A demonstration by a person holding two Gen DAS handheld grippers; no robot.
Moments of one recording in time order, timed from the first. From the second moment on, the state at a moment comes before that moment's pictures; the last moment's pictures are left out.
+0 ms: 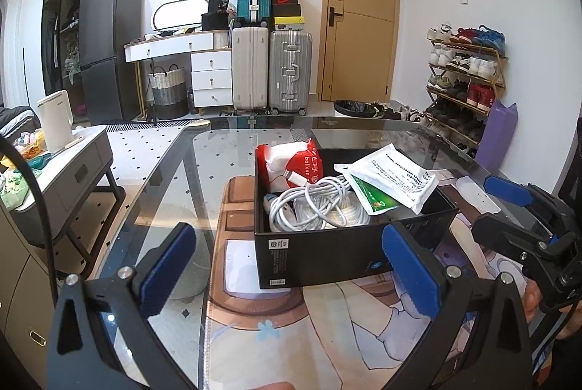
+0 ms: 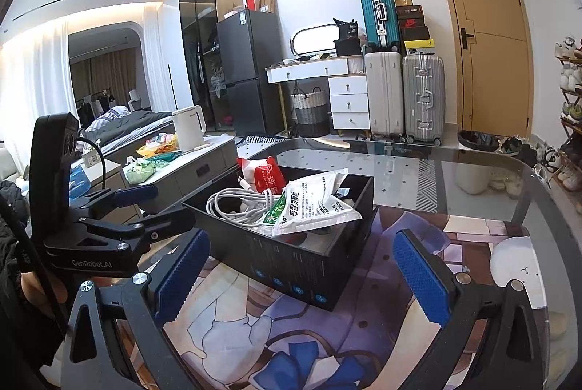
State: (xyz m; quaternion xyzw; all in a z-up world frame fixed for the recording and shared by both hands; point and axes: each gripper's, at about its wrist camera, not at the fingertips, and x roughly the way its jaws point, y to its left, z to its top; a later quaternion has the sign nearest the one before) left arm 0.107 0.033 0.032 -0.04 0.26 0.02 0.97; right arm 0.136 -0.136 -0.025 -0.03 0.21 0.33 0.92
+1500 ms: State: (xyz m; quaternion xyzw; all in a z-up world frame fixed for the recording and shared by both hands) left arm 0.102 0.034 0.031 -0.03 0.24 0.04 0.97; right arm 0.135 -0.142 -0.026 -0.04 0.21 0.33 0.92
